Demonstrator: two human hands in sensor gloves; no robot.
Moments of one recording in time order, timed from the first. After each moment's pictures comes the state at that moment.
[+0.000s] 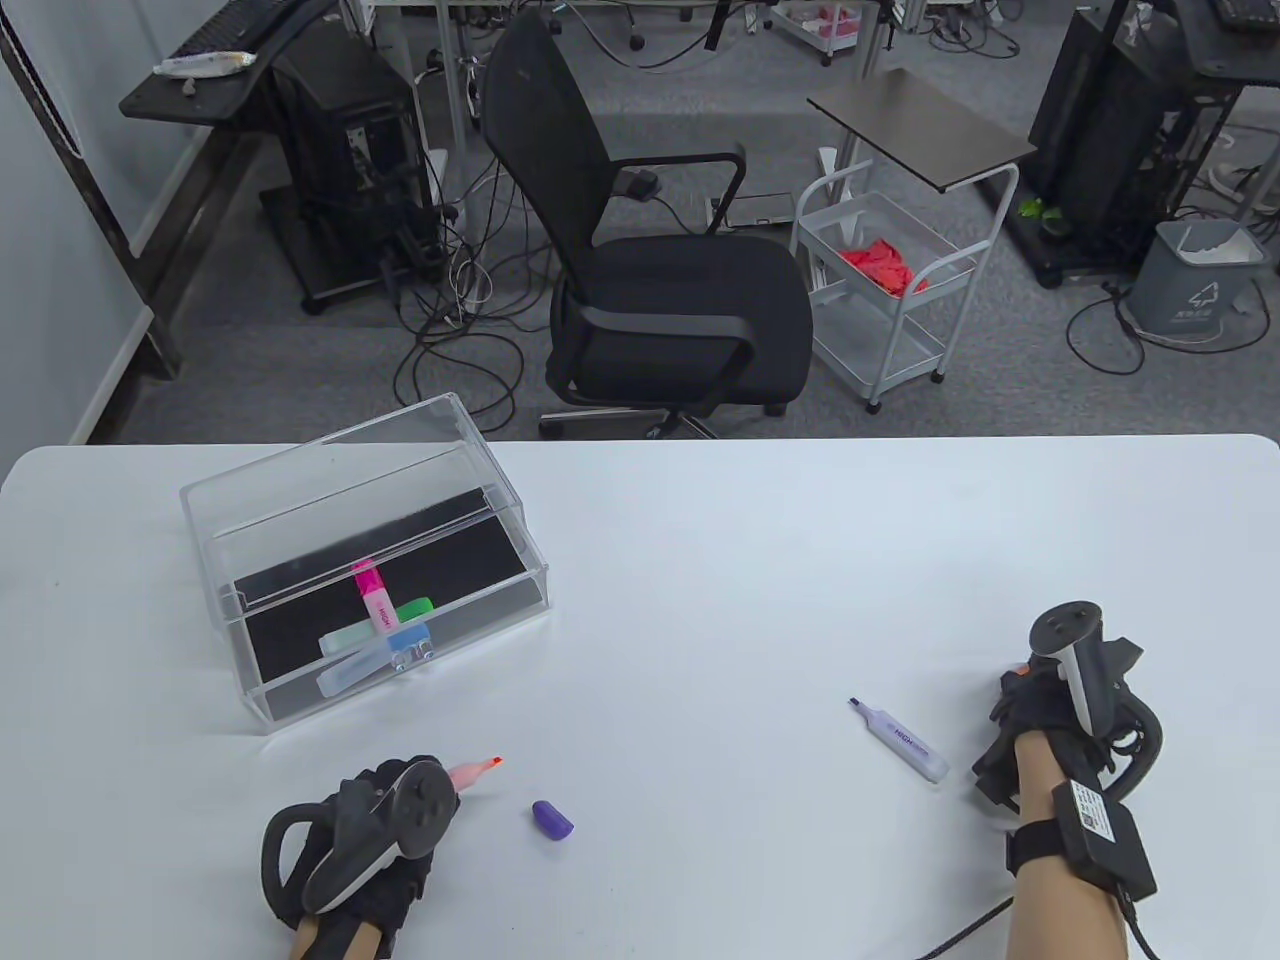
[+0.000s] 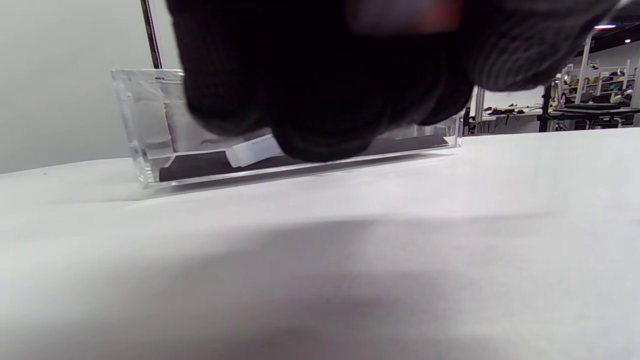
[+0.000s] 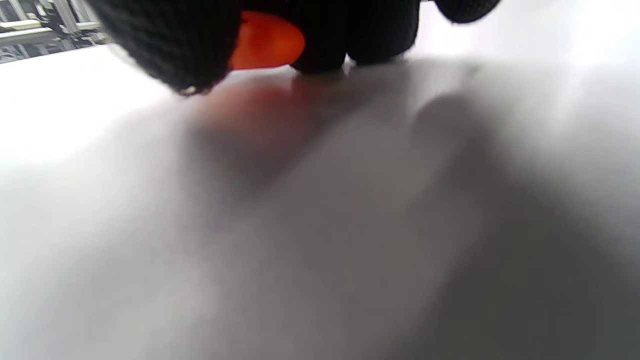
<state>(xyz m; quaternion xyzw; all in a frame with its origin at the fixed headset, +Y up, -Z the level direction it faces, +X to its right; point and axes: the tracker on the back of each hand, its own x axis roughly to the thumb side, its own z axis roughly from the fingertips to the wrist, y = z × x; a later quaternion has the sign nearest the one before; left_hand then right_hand) -0.235 -0.727 -0.263 -0.04 -0.02 -0.03 1.00 0.371 -0.758 -0.384 -0.40 0.05 0.91 0.12</state>
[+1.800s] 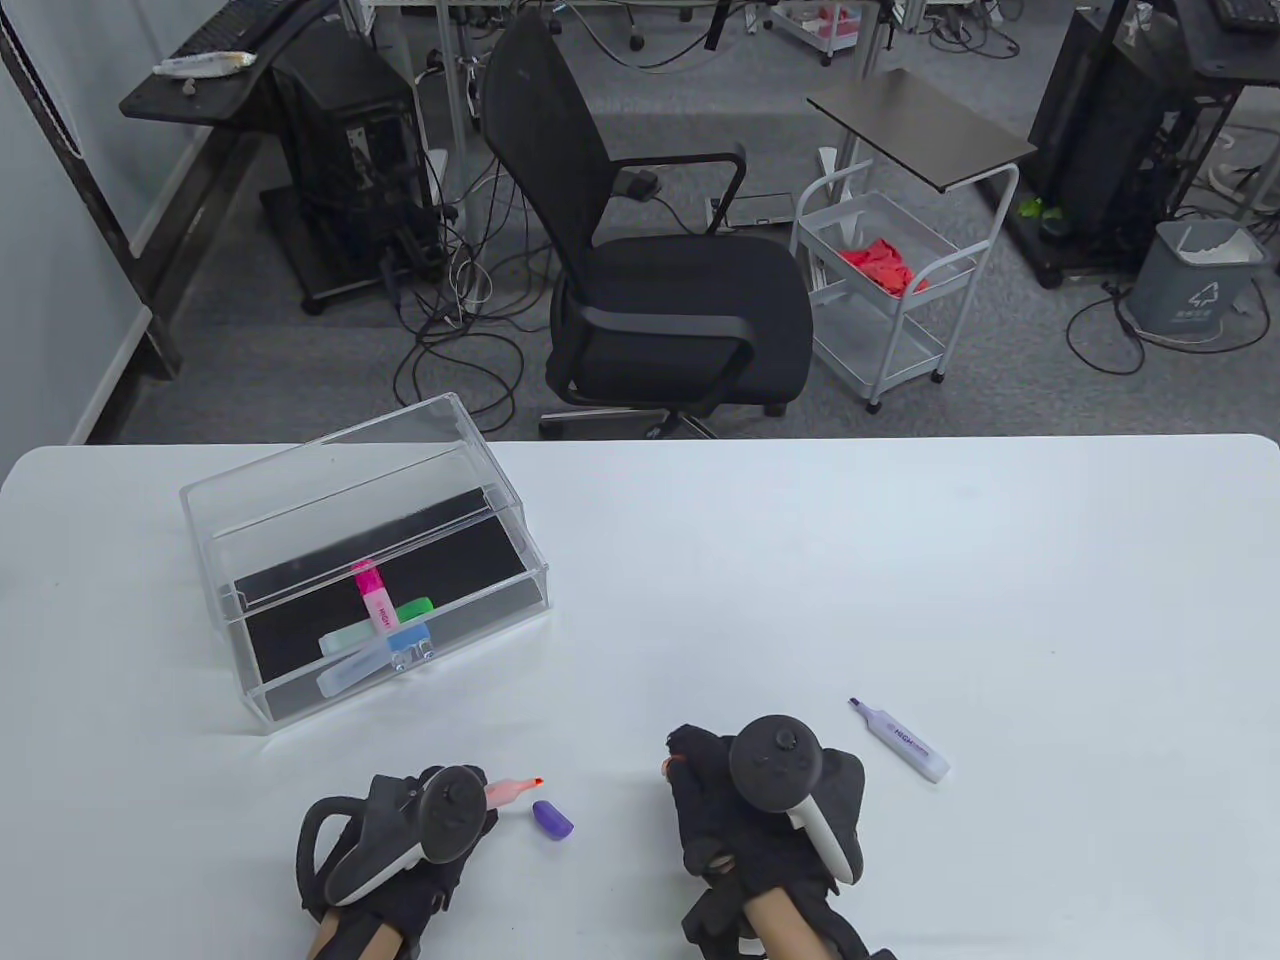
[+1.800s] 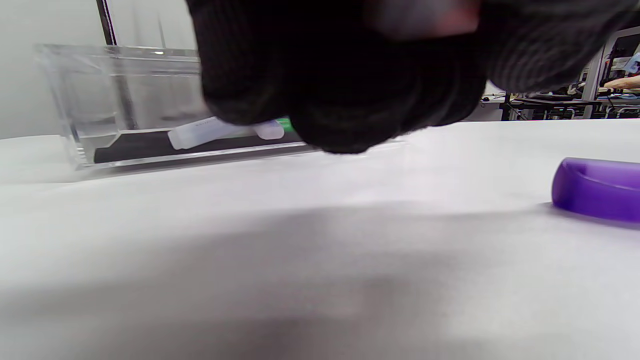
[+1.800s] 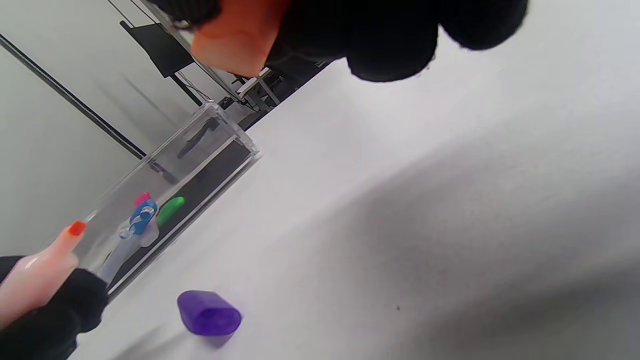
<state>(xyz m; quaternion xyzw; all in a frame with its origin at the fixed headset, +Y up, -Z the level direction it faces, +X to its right) -0.211 -0.732 -0.264 -0.08 -0.09 0.01 0.99 0.080 -0.724 -0.272 0.00 0.07 0.93 0.35</state>
